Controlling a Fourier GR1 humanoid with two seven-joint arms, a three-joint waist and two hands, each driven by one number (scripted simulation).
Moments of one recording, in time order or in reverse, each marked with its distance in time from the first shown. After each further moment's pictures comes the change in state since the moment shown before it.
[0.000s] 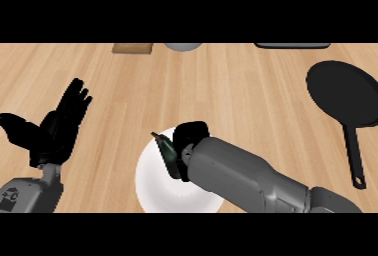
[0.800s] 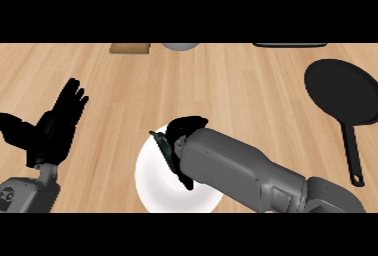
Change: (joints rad) left arm -0.001 0.039 -0.022 0.006 0.041 0.035 -0.018; right arm -0.099 0.007 0.007 0.026 -0.155 0.060 0.078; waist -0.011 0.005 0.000
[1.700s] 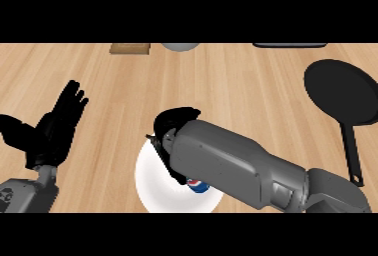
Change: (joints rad) left arm 0.007 0.025 -0.022 0.008 0.030 0.009 -0.019; right arm -0.089 -0.008 -0.037 -0.059 -0.038 0.036 0.048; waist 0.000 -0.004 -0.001
